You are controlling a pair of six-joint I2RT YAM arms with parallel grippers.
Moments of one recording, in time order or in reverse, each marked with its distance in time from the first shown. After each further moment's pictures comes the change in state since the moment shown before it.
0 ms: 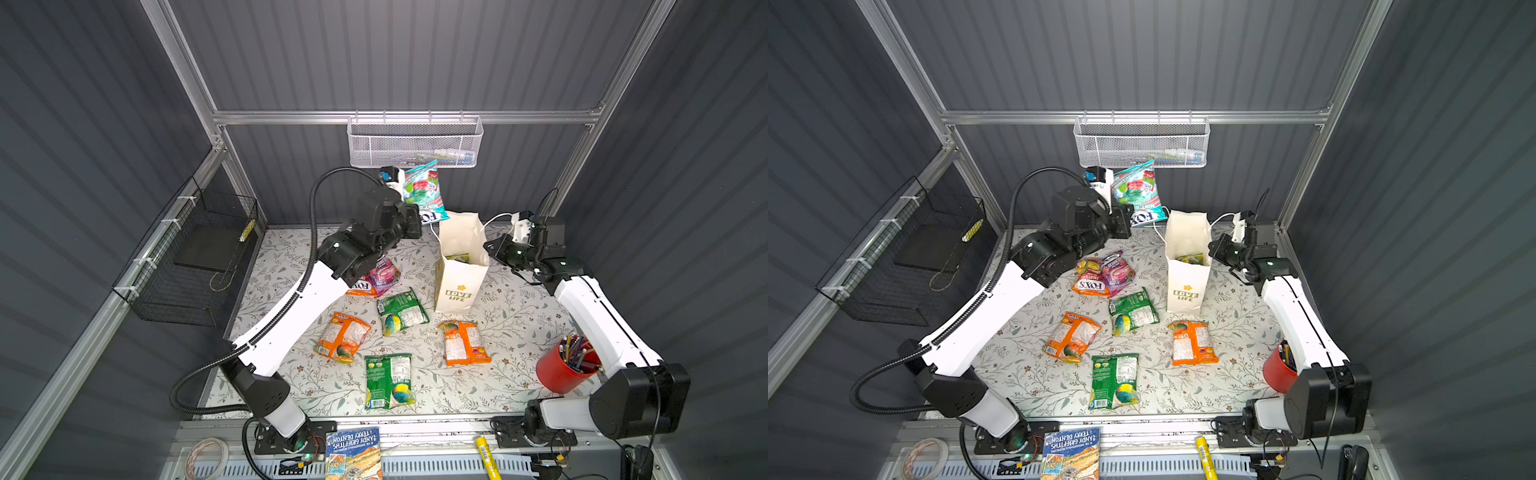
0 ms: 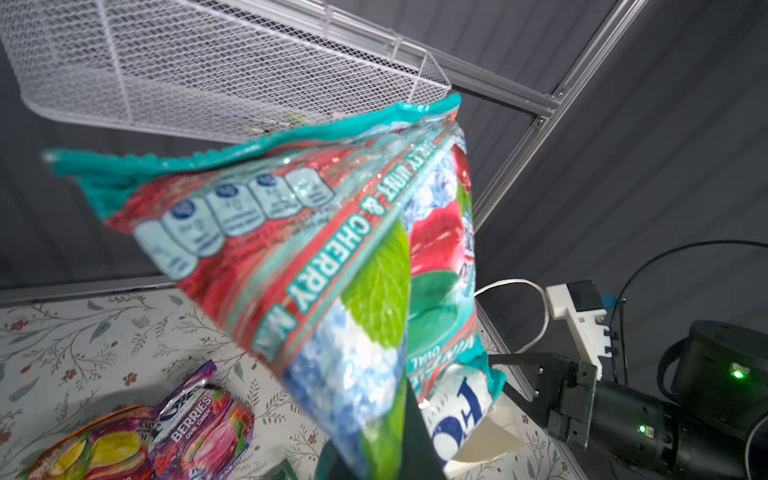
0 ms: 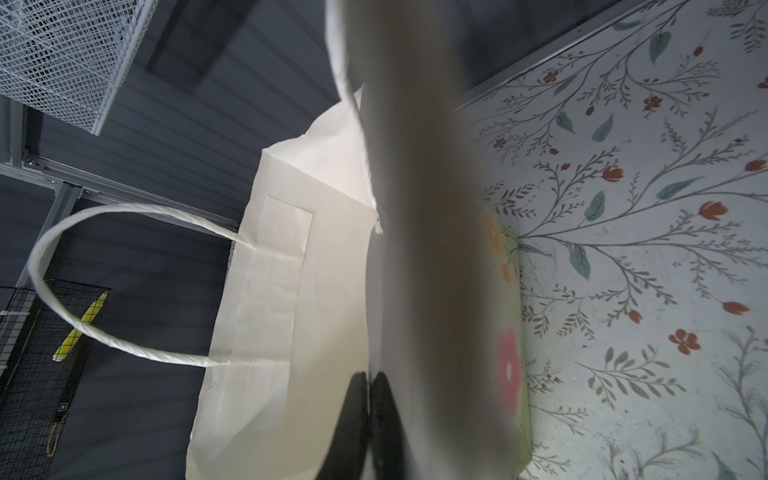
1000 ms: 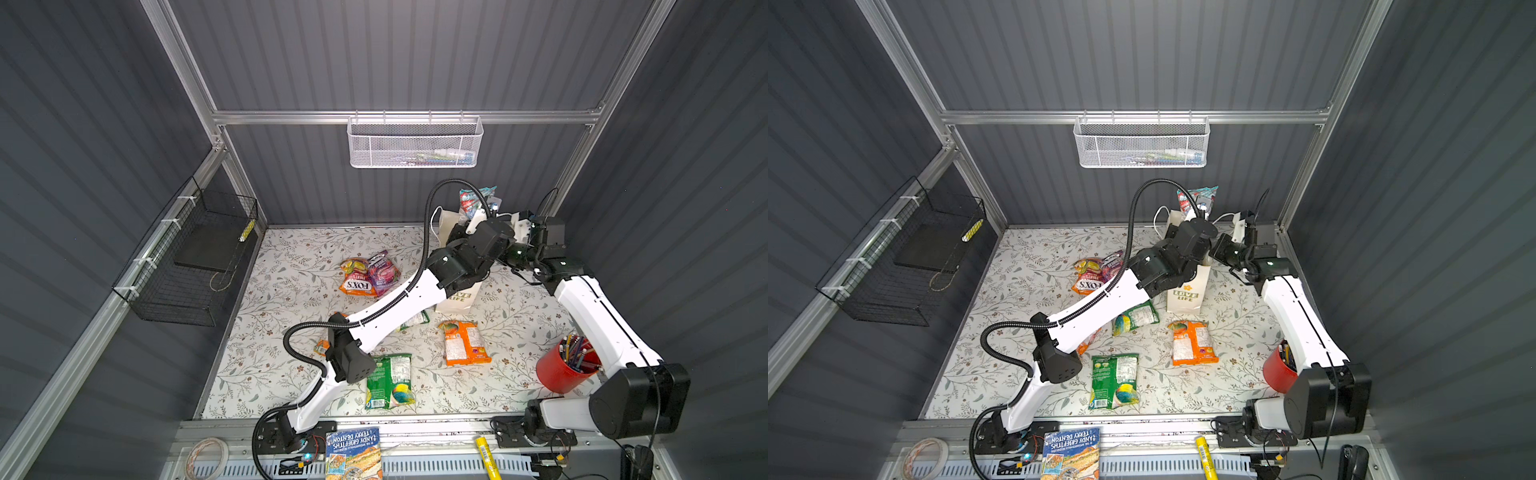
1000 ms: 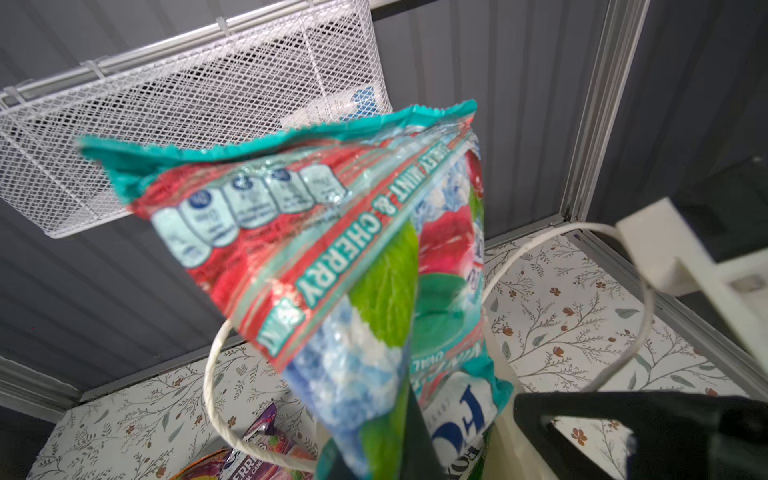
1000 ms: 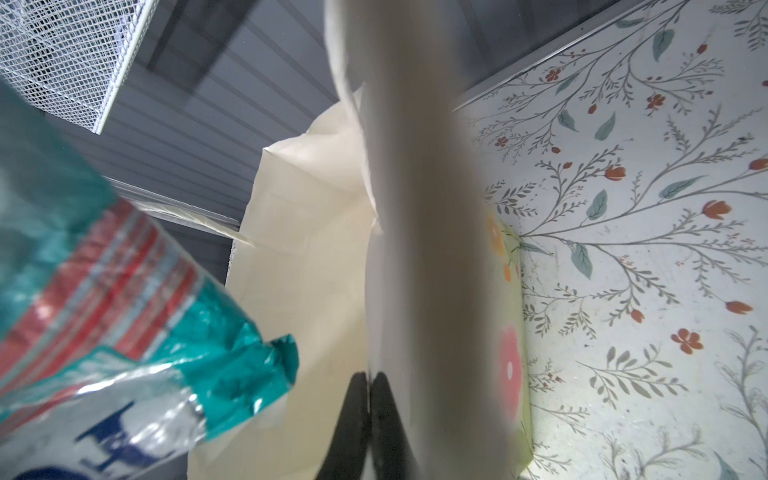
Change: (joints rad) left arm -0.244 0.610 0.610 -0.150 -0.570 0.313; right arm -0.001 0.000 0.000 -0.001 -0.004 0.000
